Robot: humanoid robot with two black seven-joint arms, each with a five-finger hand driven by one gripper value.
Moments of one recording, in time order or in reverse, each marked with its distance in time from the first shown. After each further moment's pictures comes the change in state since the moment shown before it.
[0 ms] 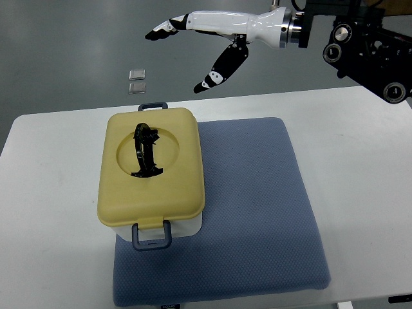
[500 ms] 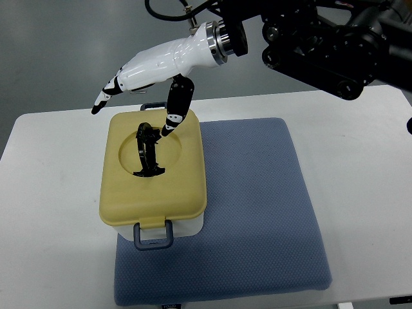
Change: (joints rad) left arm 0.000 0.000 -0.001 0.000 0.000 0.000 0.000; right arm 0.211 0.181 -0.240 0.004 -0.130 0.066 0.007
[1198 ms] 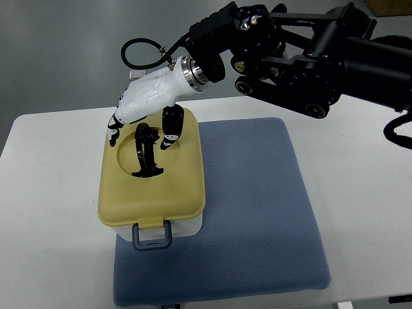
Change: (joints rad) left arm 0.000 0.000 -0.001 0.000 0.000 0.000 0.000; right arm 0.030 0.082 -0.095 -0.049 -0.137 -0.041 -0.011
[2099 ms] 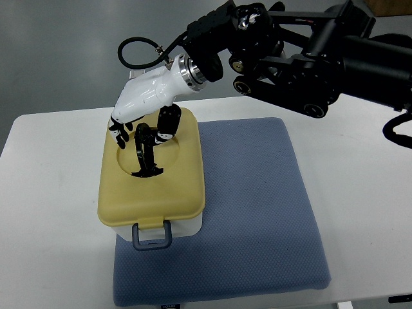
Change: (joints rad) left arm 0.000 0.000 0.000 0.000 0.000 0.000 0.000; right arm -0.002 0.005 -0.002 0.002 -0.003 -0.010 0.001
